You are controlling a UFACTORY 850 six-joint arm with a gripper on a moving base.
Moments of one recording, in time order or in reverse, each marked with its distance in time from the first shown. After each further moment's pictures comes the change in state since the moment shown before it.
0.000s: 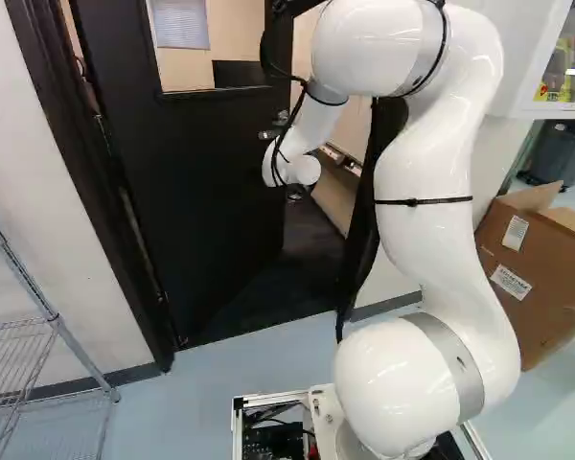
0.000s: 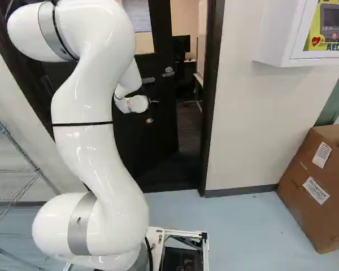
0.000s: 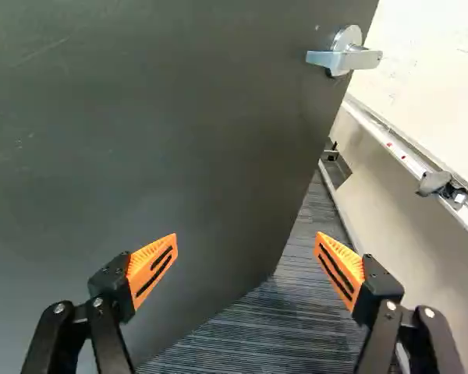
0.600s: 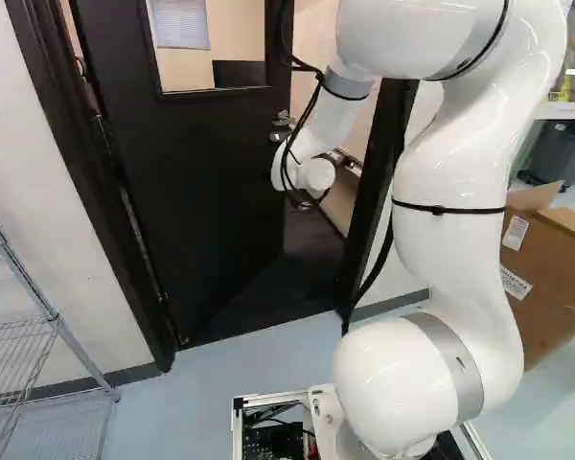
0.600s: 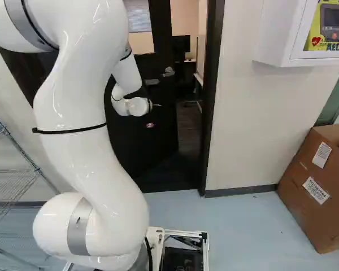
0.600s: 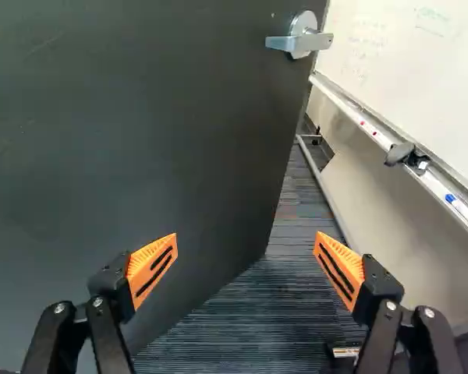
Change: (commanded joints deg) arm -2.0 8.0 9.9 2.6 0.0 0.0
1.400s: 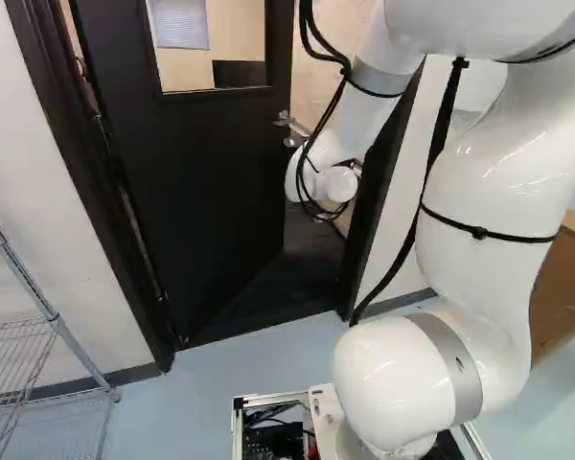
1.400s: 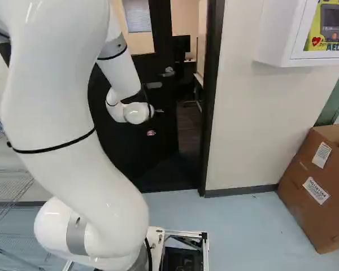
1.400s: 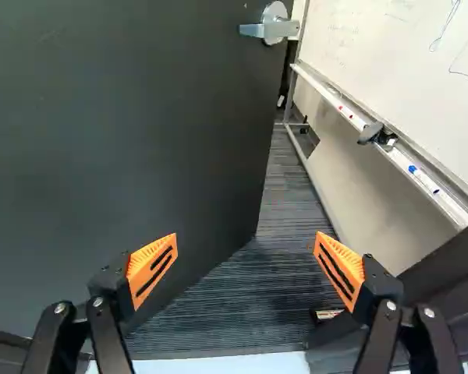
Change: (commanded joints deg) arm -2.7 10.9 12.5 0.0 0.0 0.0
